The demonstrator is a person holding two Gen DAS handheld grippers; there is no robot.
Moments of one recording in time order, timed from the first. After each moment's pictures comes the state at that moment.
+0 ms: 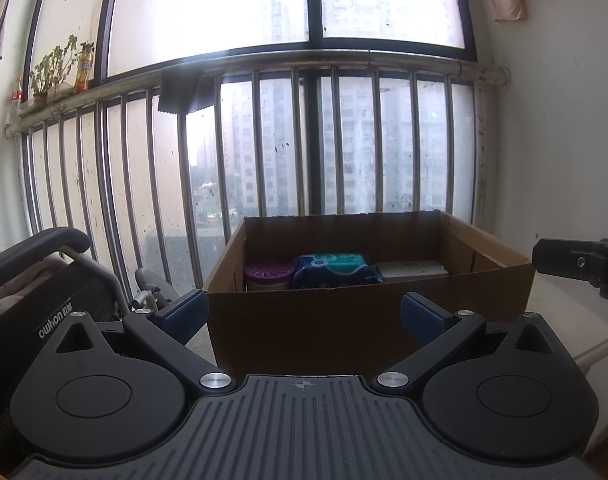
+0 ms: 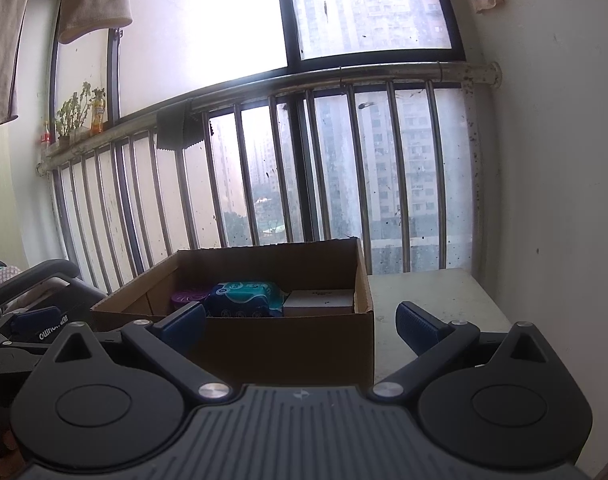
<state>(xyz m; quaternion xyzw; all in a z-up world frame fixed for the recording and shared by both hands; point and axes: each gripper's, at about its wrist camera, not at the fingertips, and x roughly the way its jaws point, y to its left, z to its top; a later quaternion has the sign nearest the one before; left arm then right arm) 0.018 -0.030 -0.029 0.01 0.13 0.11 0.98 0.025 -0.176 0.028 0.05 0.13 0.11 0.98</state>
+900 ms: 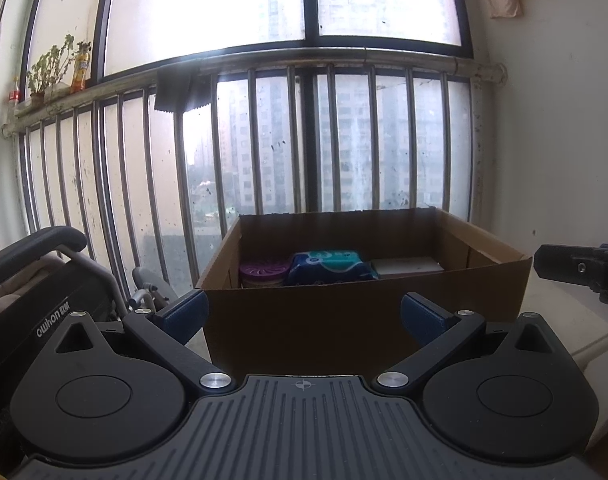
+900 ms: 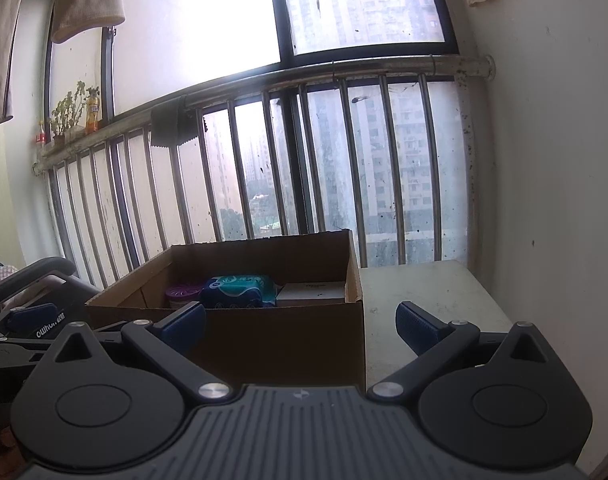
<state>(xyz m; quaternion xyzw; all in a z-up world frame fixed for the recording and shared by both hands) 0.018 -0.033 -0.030 0.01 0.14 0.11 0.98 0.024 -0.181 0.024 0.06 0.14 0.10 0.98</state>
